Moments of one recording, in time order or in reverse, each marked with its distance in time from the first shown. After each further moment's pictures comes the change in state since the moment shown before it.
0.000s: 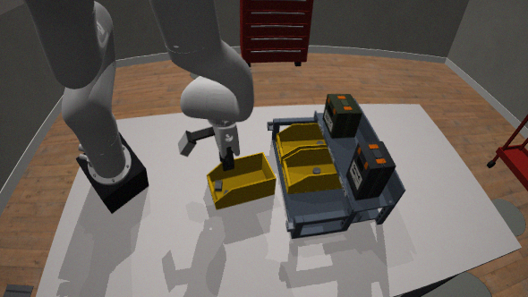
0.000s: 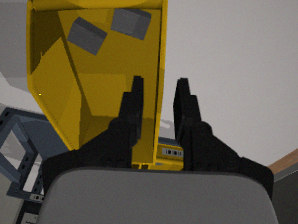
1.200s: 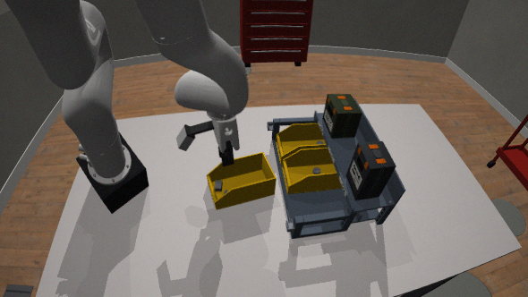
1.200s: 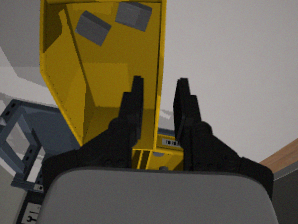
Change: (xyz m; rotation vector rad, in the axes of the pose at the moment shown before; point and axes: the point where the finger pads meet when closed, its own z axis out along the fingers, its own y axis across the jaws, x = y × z) arm 0.000 0.000 -0.020 0.000 0.001 0.000
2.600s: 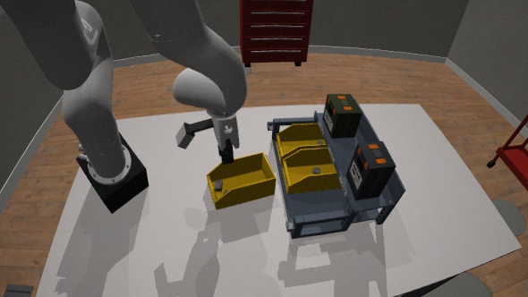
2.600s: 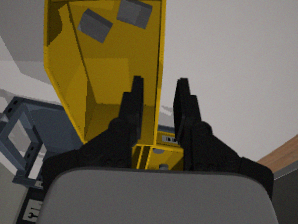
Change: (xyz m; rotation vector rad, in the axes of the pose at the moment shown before) arm 0.000 0.000 -0.007 0.000 -0.001 0.000
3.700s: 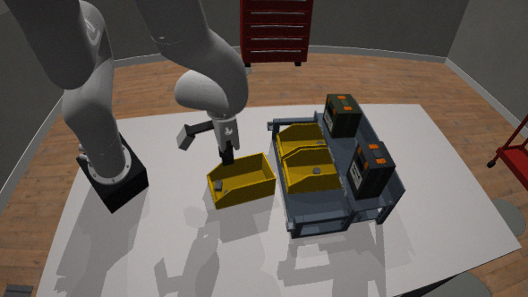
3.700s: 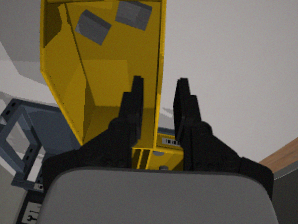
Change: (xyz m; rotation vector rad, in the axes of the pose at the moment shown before) arm -0.001 0.000 0.006 -0.001 -0.001 0.000
